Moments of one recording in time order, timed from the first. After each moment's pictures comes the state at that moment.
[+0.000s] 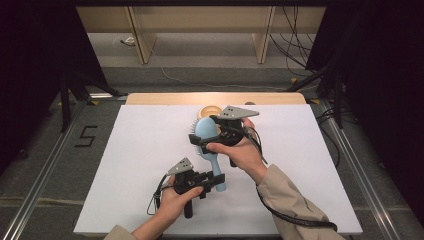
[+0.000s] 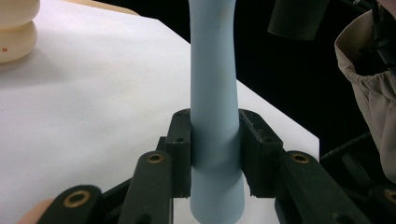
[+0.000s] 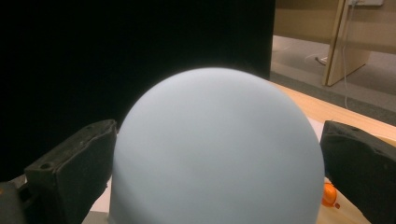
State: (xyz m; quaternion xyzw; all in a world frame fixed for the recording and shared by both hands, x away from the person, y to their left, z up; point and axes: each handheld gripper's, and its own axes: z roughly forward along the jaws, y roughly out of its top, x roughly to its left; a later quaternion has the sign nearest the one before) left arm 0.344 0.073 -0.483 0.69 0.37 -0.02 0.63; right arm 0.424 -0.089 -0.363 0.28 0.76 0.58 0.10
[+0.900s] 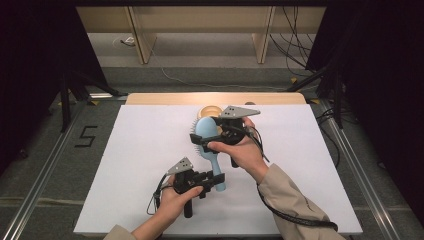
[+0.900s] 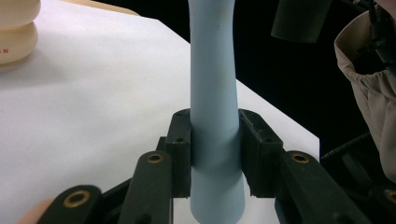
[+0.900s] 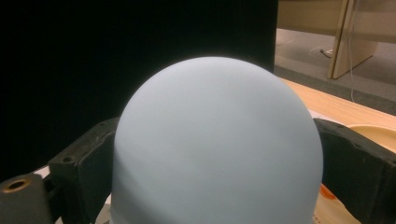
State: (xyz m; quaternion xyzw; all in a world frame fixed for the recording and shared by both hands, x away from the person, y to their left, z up) left arm 0.345 0.073 -0.483 0.69 0.37 -0.02 0.62; right arm 0.426 -0.092 -0.364 0.29 0.76 0.57 0.09
